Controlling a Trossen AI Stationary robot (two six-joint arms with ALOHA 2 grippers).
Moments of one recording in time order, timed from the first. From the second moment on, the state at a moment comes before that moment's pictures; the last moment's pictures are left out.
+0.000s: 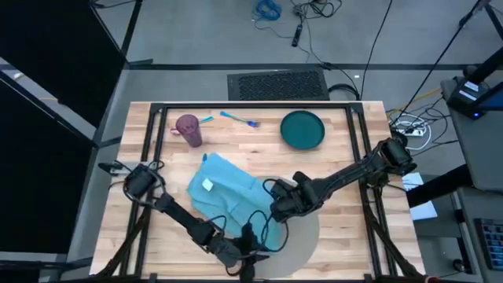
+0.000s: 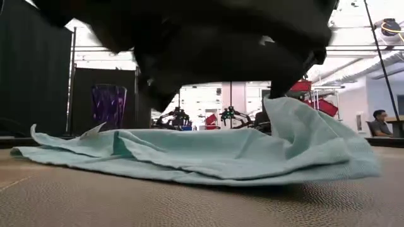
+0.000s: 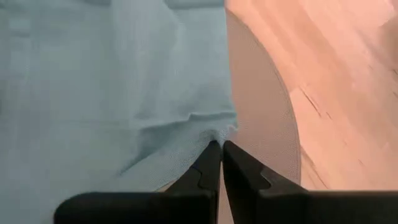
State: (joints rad) left arm -0.63 2.14 1.27 0.42 -0.43 -0.54; right arm 0.38 1.79 1.32 -0.88 0.39 0.93
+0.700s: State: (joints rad) left arm -0.59 2.20 1.44 0.15 -0.54 -0.62; right arm 0.33 1.77 1.32 -0.84 0.36 0.86
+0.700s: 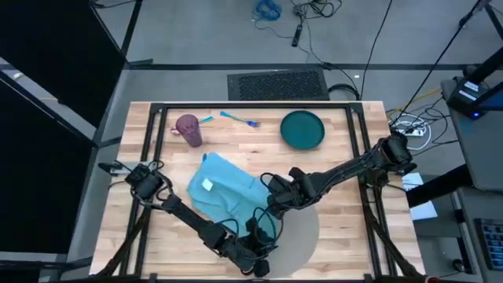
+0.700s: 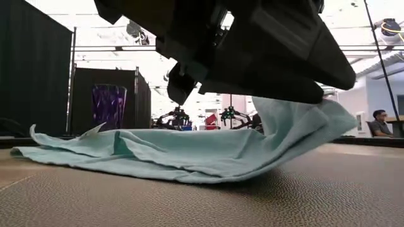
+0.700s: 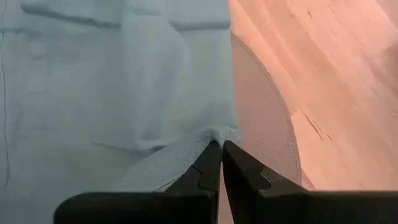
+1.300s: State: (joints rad) left arm -0.56 2.20 1.44 0.20 -0.51 -0.49; right arm 0.33 1.77 1.32 -0.83 0.36 0.84
